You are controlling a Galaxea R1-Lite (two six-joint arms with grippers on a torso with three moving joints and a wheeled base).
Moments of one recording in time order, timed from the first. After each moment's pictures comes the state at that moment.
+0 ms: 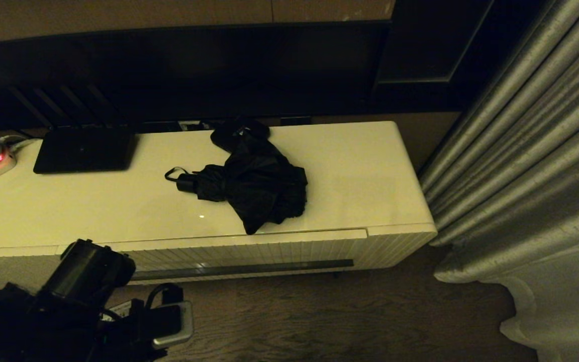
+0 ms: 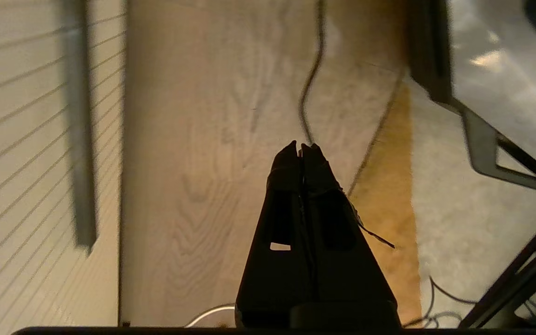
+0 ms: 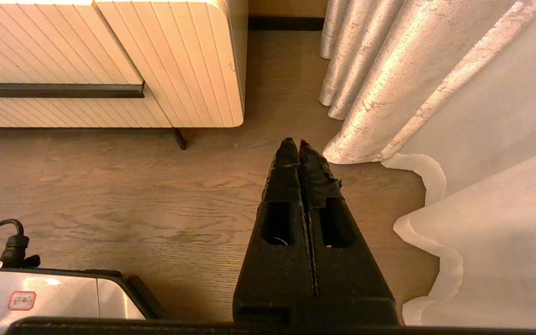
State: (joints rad) left arm -0.34 1.47 -0.56 0.15 -0.06 0.94; right arm 0.00 0.00 0.00 0.00 0.01 0.01
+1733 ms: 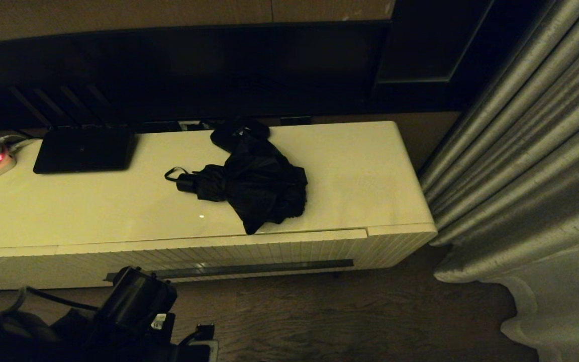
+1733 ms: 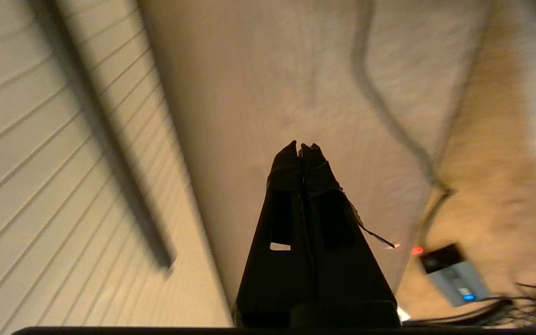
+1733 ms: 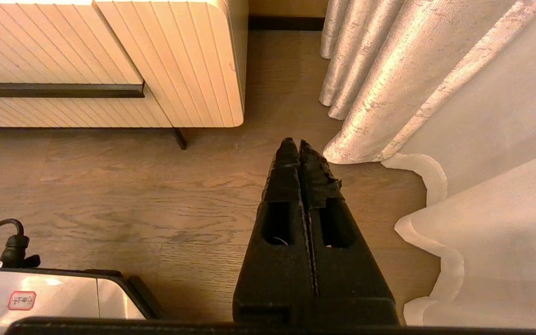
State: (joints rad) left arm -0.44 1.67 -0.41 -0.20 0.16 1.18; right arm 0.00 0.00 0.00 0.00 0.01 0.01
